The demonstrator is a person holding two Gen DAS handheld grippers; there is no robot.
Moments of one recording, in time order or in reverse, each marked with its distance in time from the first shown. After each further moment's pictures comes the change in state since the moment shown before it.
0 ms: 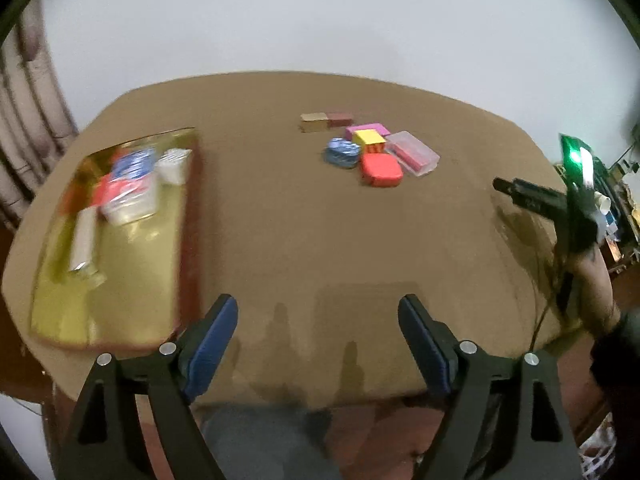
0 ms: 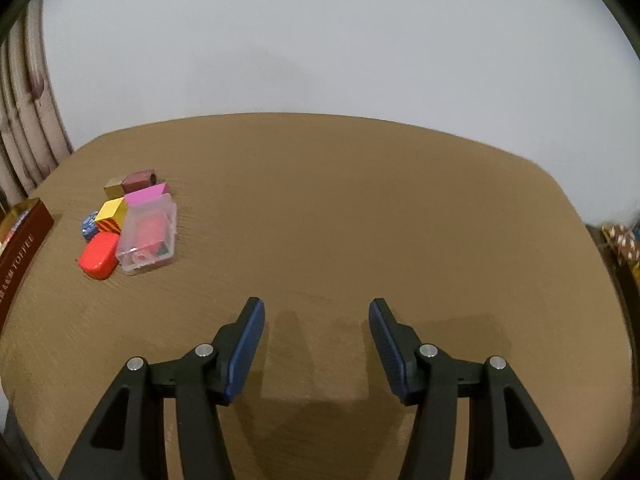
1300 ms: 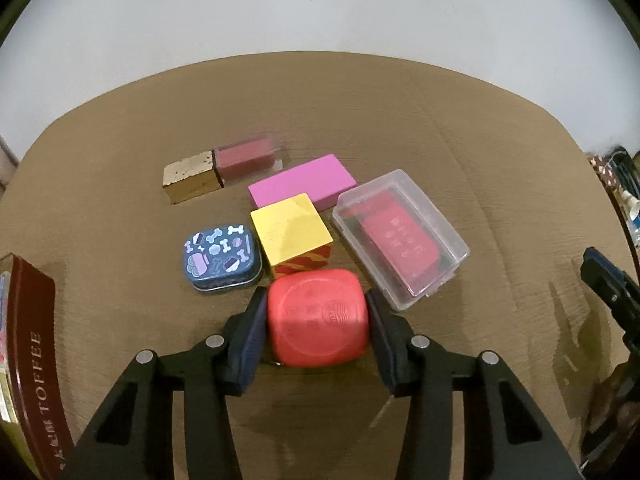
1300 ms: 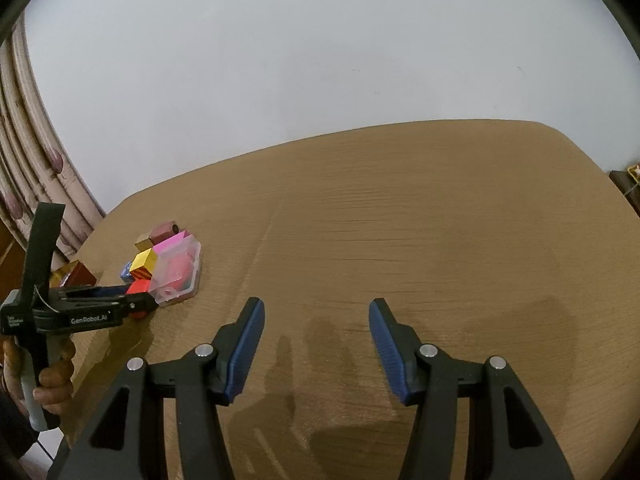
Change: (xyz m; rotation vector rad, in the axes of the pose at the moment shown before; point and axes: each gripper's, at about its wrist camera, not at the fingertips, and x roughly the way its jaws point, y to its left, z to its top) left arm 0.168 -0.069 0.123 0.058 0.088 0.018; right arm -0.017 -0.055 -0.009 0.210 -0.081 0.200
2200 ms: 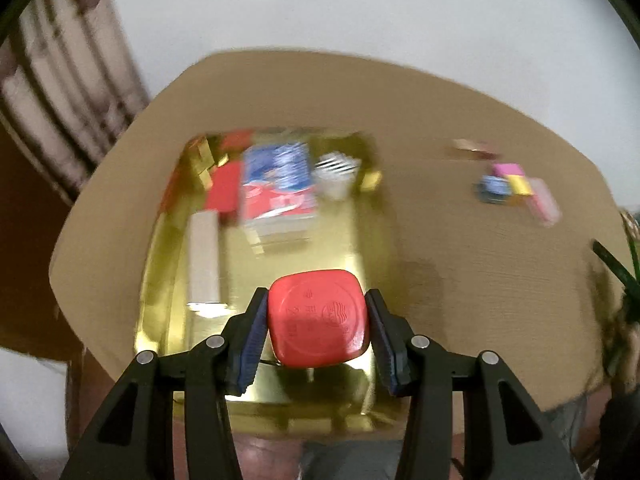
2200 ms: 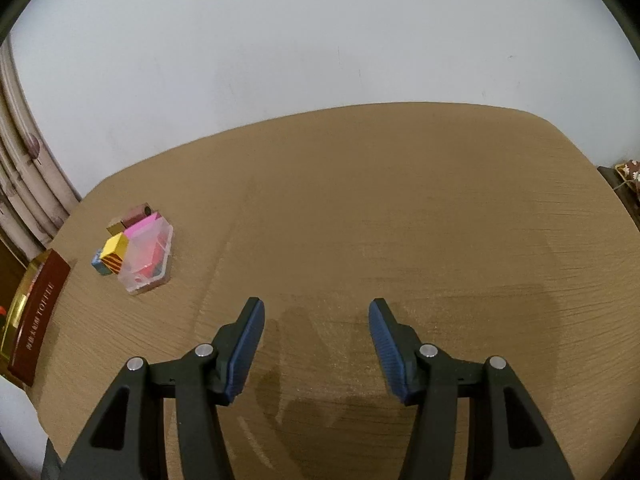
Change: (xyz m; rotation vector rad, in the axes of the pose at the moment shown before) left arm -0.144 0.217 -0.107 -0.249 0.027 0.153; right arm 0.029 0.008 0.004 -0.014 0.088 -0.083
